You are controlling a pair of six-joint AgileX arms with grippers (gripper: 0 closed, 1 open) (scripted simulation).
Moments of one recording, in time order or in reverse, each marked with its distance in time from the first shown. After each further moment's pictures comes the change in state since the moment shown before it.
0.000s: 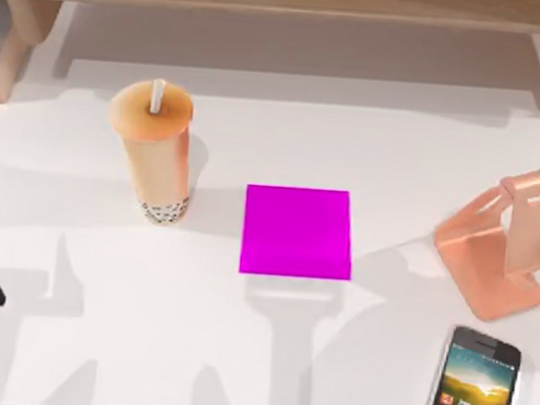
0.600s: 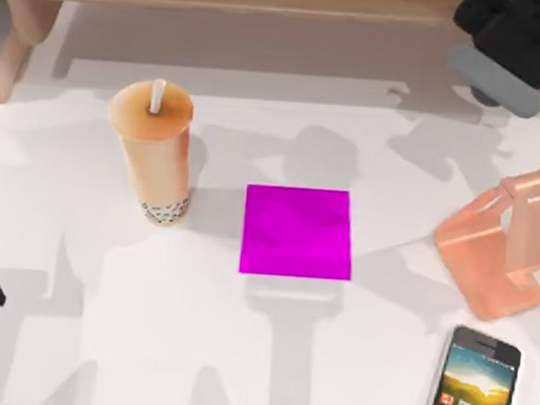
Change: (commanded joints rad) left arm 0.000 0.000 0.000 0.000 0.000 0.000; right arm 0.617 0.307 0.587 0.082 0.123 -0.531
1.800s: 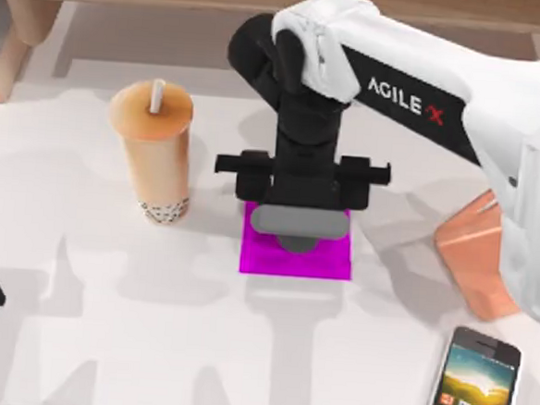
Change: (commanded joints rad) left arm 0.000 0.000 0.000 0.000 0.000 0.000; right arm 0.388 0.454 0.277 -0.203 -0.126 -0.175
